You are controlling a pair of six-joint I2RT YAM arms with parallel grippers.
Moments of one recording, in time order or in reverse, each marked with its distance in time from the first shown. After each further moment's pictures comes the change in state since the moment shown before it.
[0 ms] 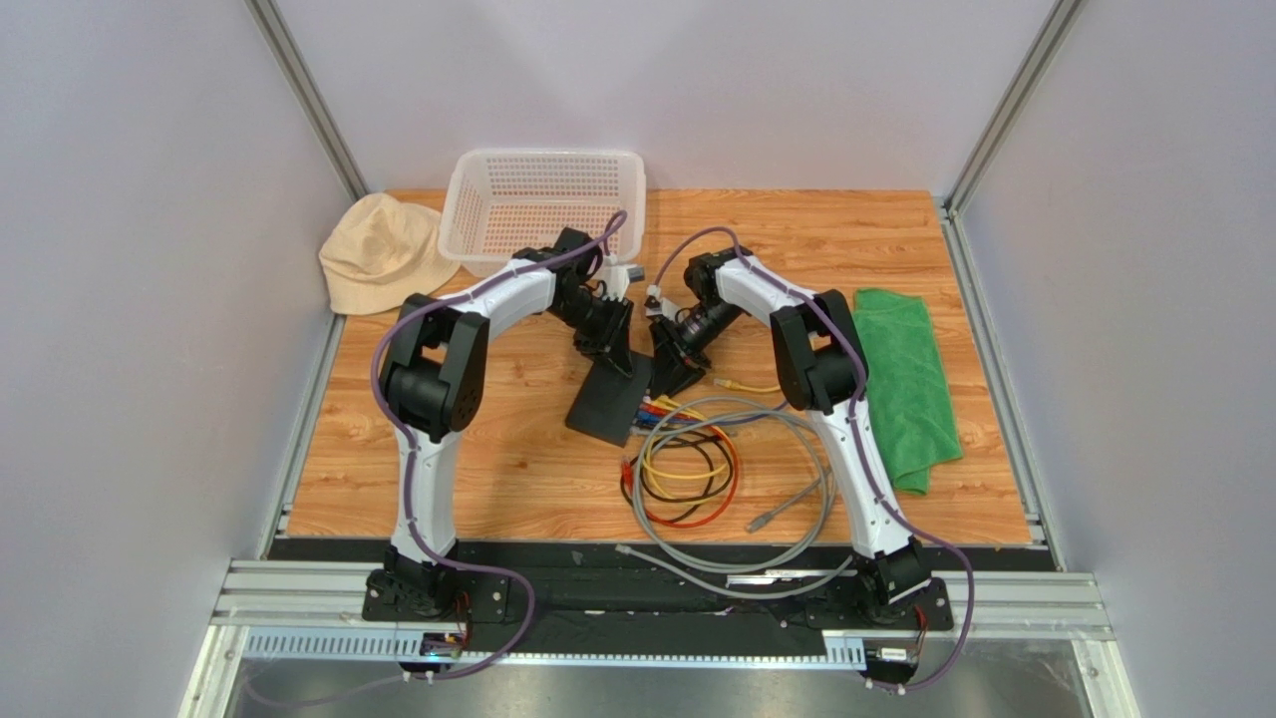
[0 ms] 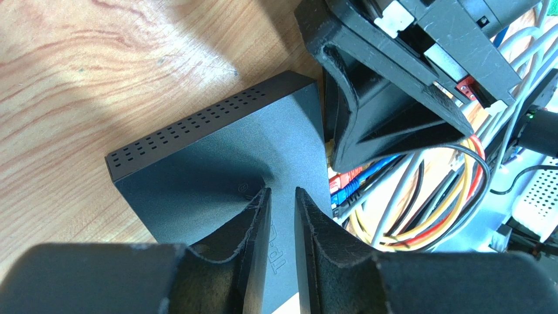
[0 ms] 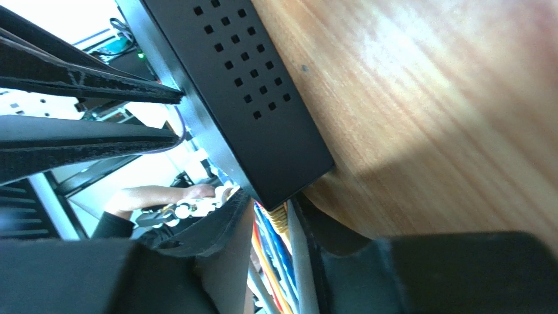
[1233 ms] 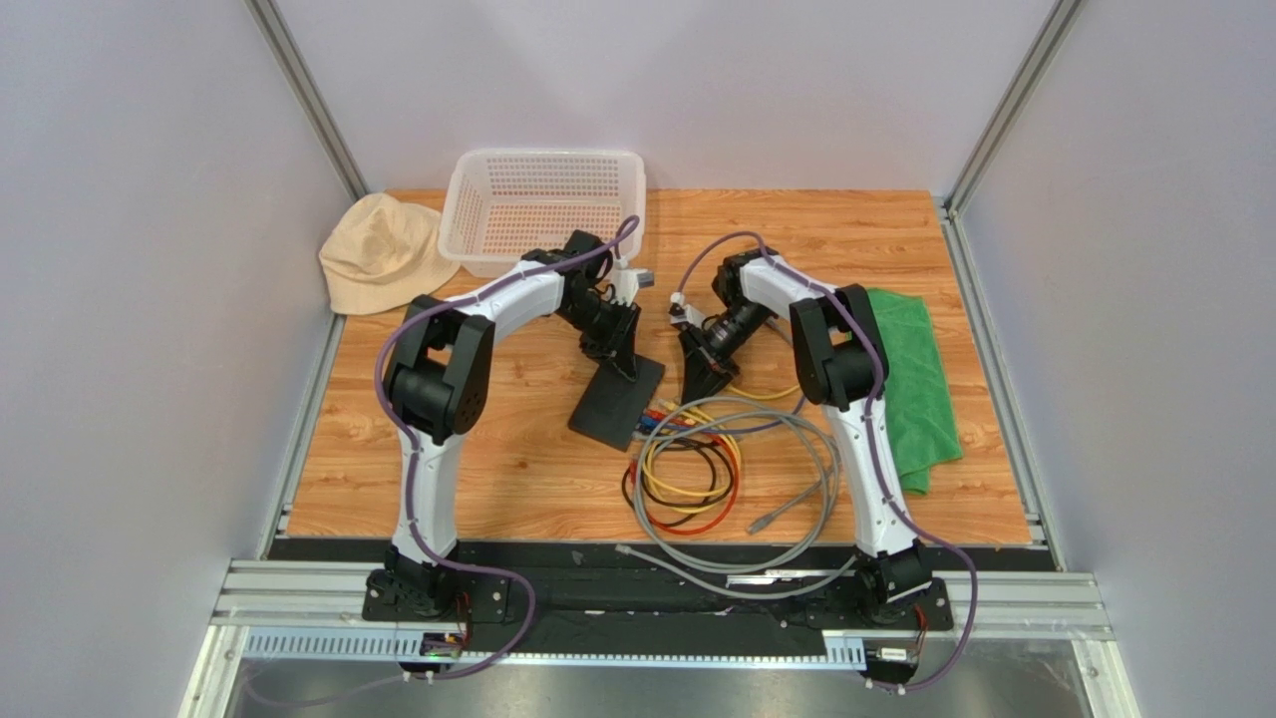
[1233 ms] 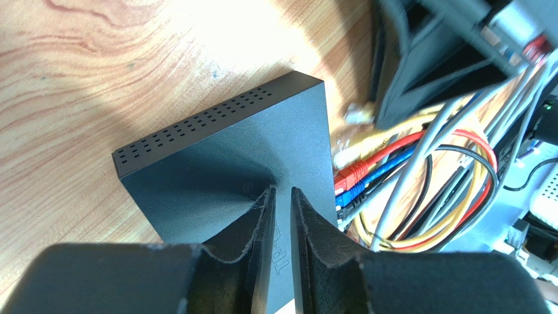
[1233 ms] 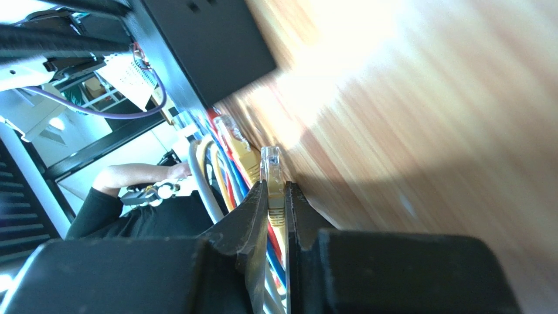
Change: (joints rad) left arm -0.032 -0.001 0.008 -0.015 -0.030 0.018; right arm -0.079 -0.061 -0.125 -0.088 0.036 -0.175
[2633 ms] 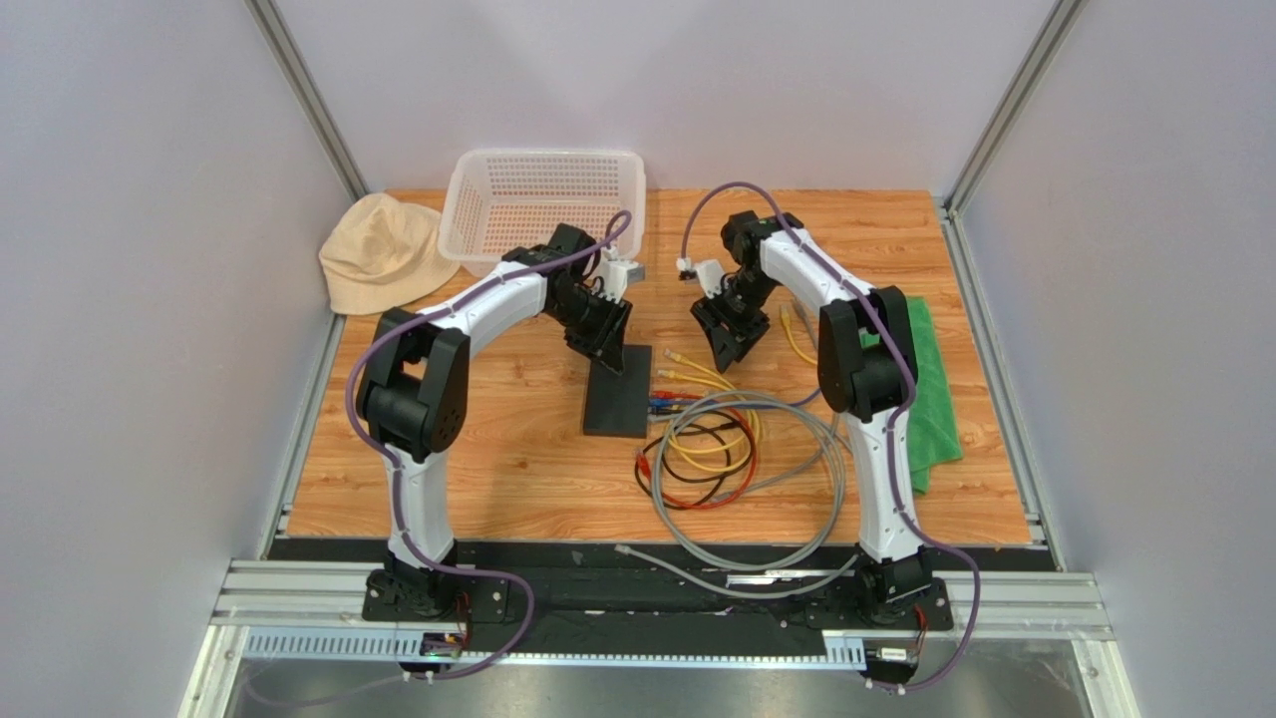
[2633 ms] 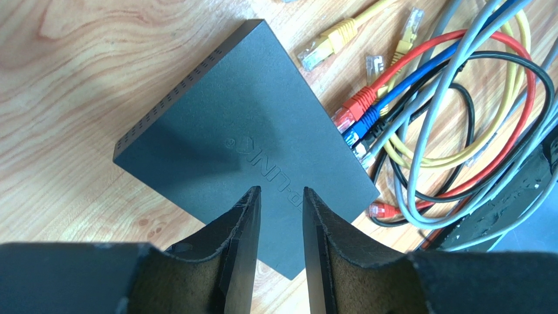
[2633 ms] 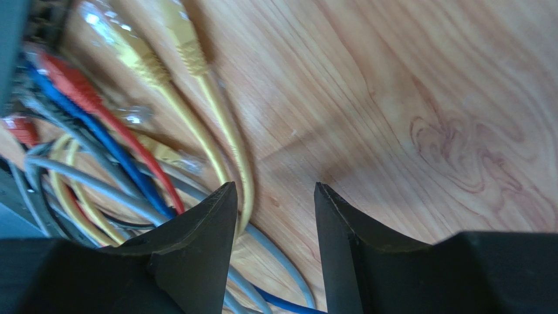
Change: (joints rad) left arm 0.014 -0.141 -0.076 0.009 -0.092 0.094; right arm -0.015 -0.201 0.026 0.132 0.520 -0.184
